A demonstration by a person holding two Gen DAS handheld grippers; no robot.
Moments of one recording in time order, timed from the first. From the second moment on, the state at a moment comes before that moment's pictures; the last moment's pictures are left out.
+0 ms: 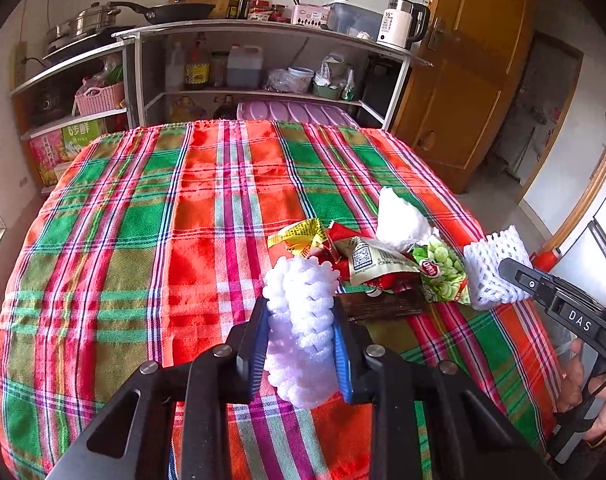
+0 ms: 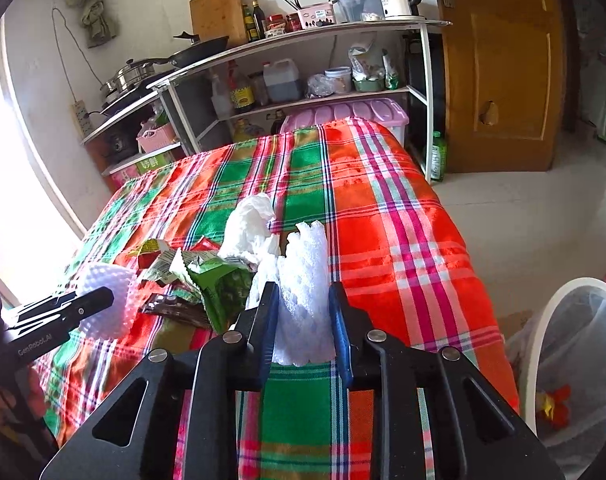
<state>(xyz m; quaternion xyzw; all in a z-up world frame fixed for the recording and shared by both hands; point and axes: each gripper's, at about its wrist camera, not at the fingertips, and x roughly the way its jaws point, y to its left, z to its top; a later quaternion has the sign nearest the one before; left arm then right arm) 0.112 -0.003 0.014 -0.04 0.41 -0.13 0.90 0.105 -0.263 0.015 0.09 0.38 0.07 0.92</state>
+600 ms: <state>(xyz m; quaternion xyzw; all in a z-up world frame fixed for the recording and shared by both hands) 0.094 -0.053 0.051 -0.01 0.37 -0.20 0.91 0.068 -0.291 0.044 0.10 0.34 0.04 0.93</state>
